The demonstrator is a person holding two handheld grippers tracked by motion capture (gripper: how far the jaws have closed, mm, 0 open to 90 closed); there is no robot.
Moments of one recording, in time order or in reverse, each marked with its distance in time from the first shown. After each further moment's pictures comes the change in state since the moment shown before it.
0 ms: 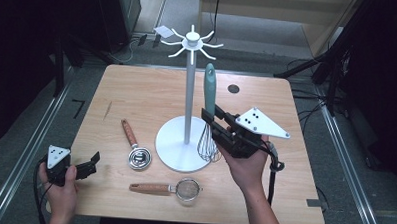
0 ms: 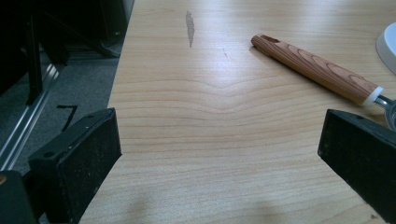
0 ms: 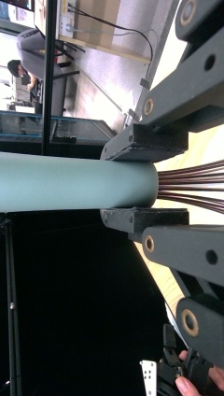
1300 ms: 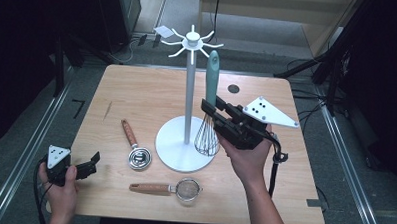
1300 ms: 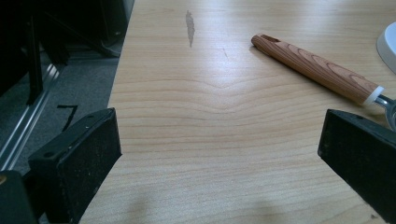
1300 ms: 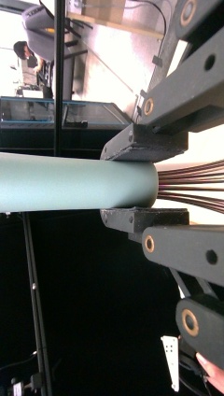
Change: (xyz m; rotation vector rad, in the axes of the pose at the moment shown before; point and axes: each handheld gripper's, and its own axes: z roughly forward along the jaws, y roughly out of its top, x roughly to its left) left arm 0.000 0.000 0.000 0.001 0.000 0.000; right arm -0.007 0.021 0.002 -0.044 0.075 0.046
